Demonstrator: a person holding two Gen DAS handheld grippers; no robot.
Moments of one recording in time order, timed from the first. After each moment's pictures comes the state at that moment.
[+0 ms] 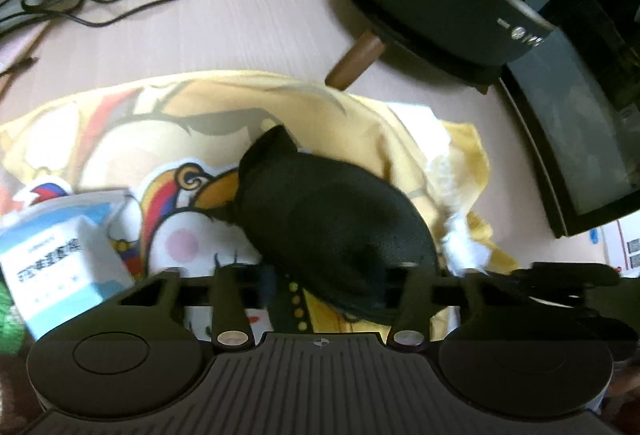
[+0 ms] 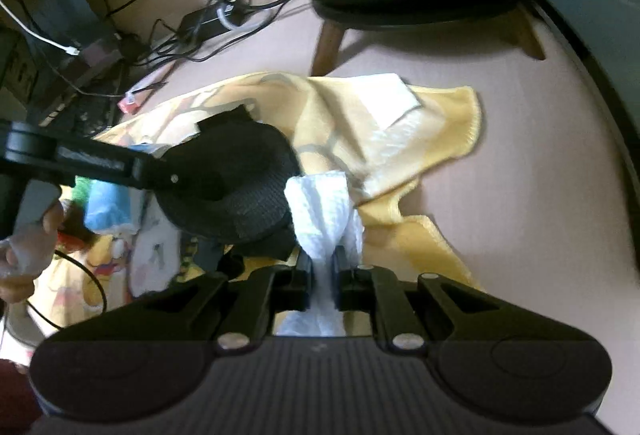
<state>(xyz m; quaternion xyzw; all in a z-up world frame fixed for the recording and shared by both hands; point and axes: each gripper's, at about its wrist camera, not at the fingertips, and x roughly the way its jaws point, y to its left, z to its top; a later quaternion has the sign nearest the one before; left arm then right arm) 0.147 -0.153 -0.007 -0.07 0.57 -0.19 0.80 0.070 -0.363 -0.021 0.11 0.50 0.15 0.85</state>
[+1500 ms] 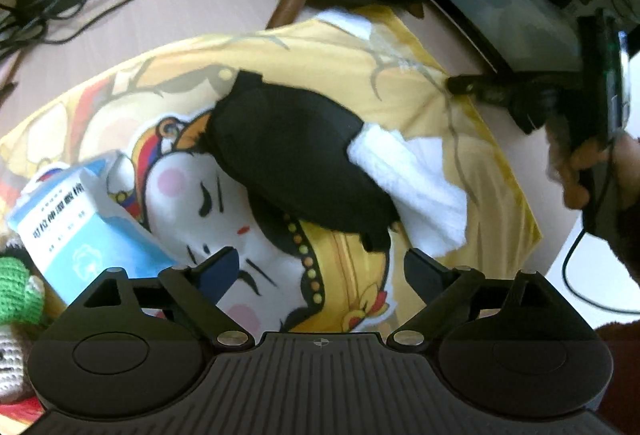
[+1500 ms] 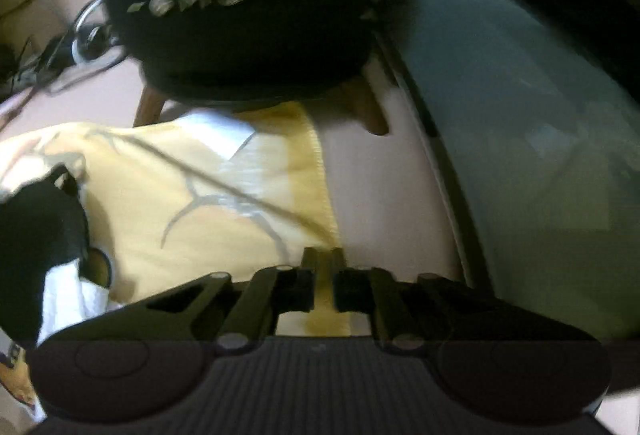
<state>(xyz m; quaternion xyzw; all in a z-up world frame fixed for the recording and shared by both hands) 0.086 -0.149 0.006 0.04 0.58 -0.27 0.77 0.111 -0.400 -0.026 0.02 0.46 -0.02 0.89</state>
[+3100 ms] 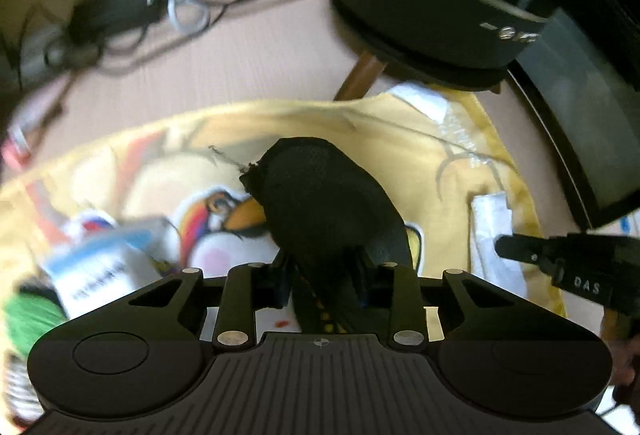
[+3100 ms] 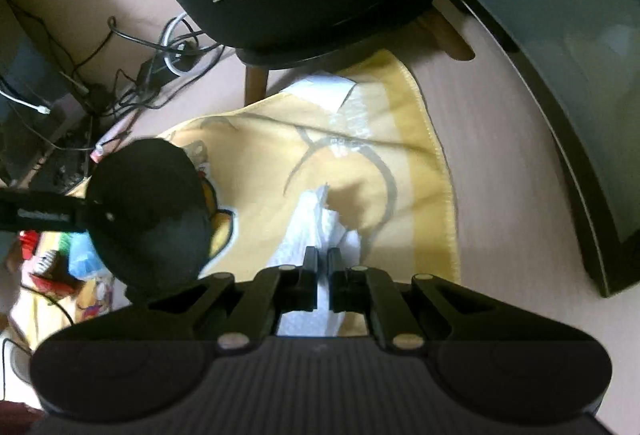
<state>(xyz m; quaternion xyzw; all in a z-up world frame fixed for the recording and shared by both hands) 0.138 -0.171 0.030 0.03 0.55 -0.15 0.82 0.074 -0.405 -0.030 0.18 0.48 0.12 0.85</state>
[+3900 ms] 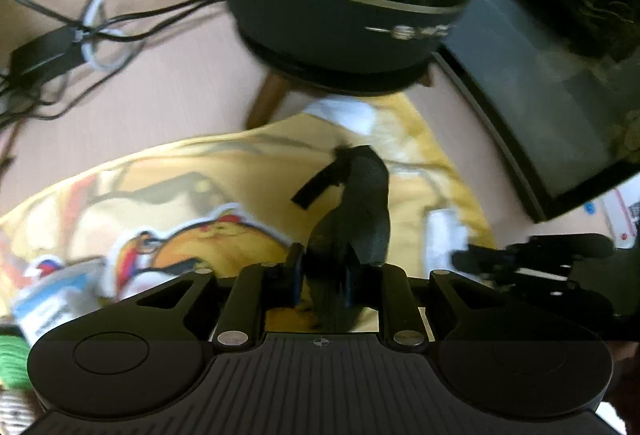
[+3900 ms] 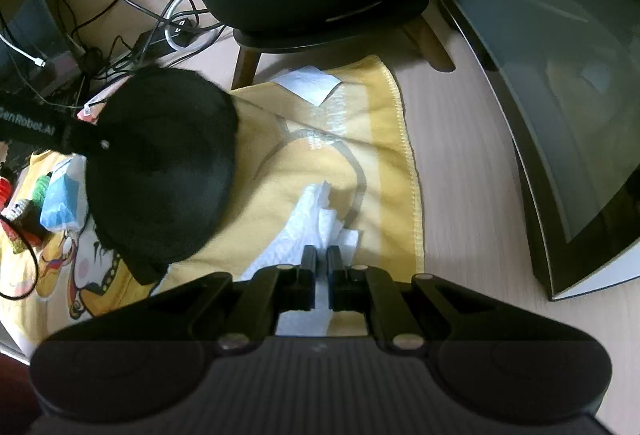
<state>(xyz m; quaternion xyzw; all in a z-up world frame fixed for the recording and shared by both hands) 0.147 -0.226 0.033 0.02 0.55 -0.23 0.80 0.052 -0.411 -0.026 0.09 0.48 0.11 0.87</state>
